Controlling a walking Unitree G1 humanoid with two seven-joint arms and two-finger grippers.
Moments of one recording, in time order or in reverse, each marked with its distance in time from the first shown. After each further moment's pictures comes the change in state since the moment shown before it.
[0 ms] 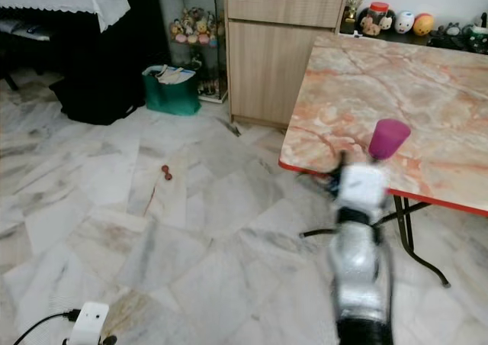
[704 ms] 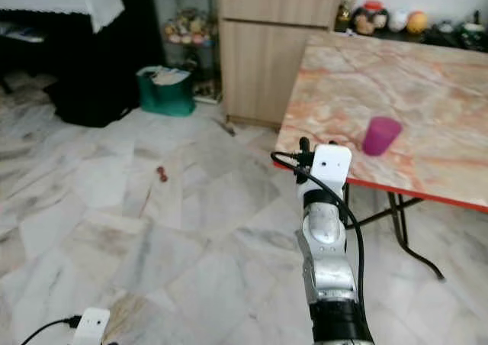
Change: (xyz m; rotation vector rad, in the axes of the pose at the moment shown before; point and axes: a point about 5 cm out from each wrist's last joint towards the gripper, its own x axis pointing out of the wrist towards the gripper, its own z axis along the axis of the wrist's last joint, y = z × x) left arm -0.001 -0.007 -0.007 -0.011 0.016 -0.016; right arm -0.008 0.068 0.016 0.099 0.038 0.258
